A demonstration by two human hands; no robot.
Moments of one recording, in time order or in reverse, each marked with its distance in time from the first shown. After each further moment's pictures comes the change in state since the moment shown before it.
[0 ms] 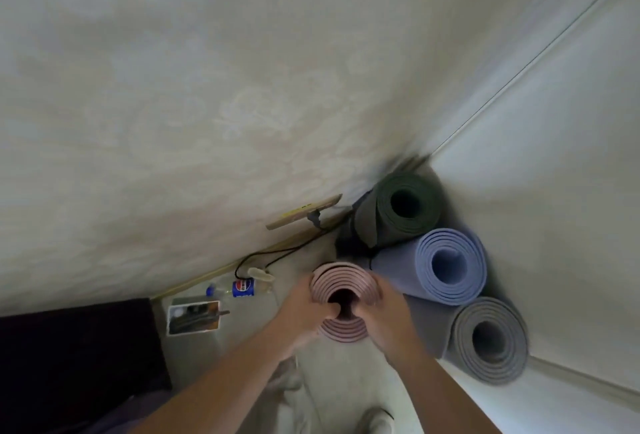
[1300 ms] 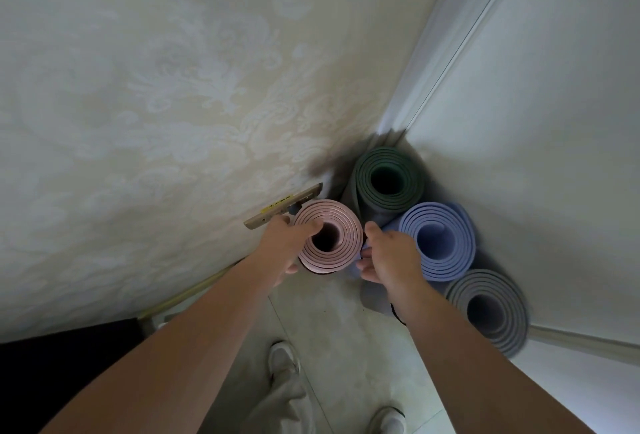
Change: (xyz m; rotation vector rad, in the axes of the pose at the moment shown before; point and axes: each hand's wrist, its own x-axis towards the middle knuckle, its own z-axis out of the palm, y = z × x) left_hand 0.057 0.056 -0.003 -0.082 0.186 -0.008; right_hand 0.041 -0.032 -0.033 0.370 0.165 0.191
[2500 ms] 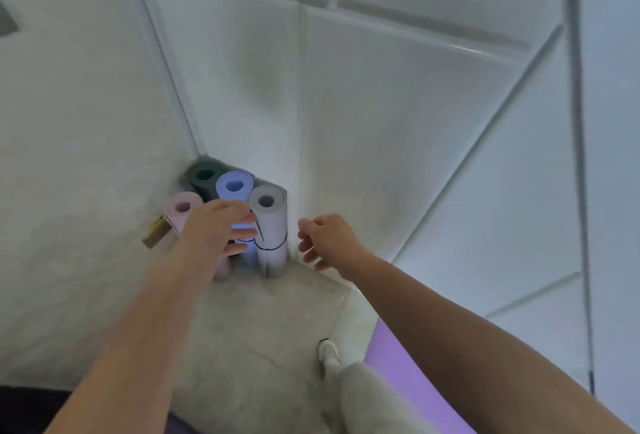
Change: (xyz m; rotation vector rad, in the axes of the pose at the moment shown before) left_hand -0.582 -0.145 0.010 0.231 -0.374 0.555; right_hand -0.499 0.244 -0.255 0.103 0.130 -0.356
